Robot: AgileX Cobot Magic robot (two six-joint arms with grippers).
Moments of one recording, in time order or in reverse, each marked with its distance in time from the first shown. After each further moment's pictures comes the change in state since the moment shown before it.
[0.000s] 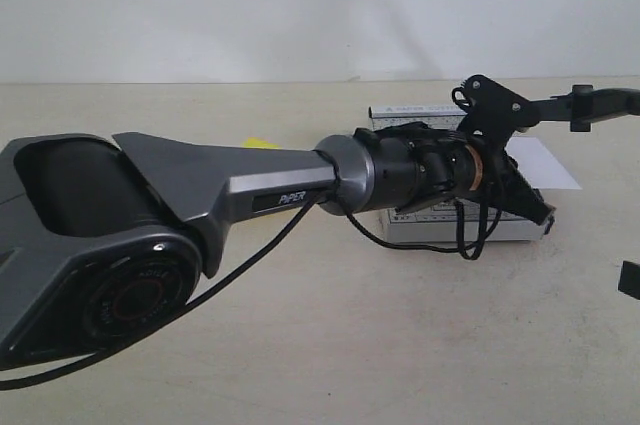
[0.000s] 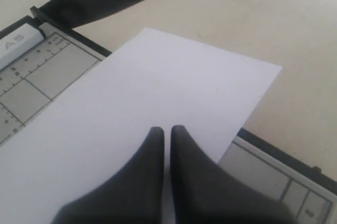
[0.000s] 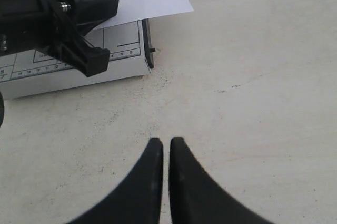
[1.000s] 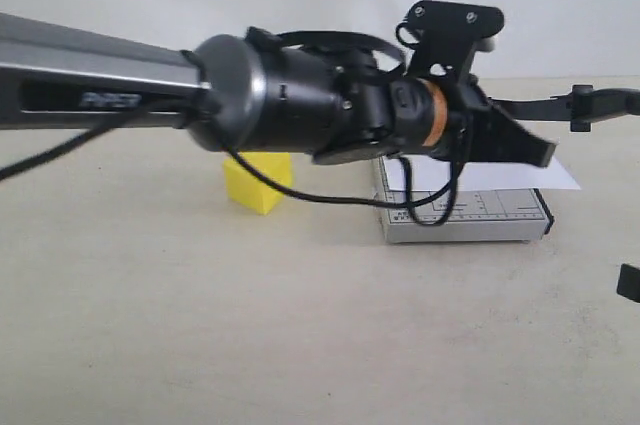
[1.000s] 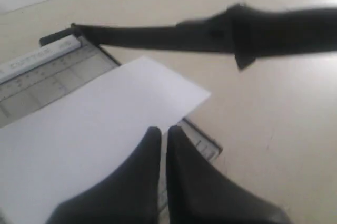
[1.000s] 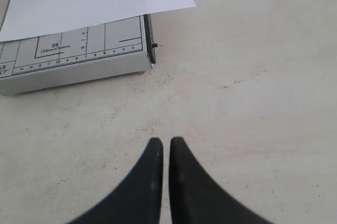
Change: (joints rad) left arm 0.005 -0.487 0.526 0.192 -0.086 -0.405; right arm 0.000 0.000 0.000 0.000 0.016 0.000
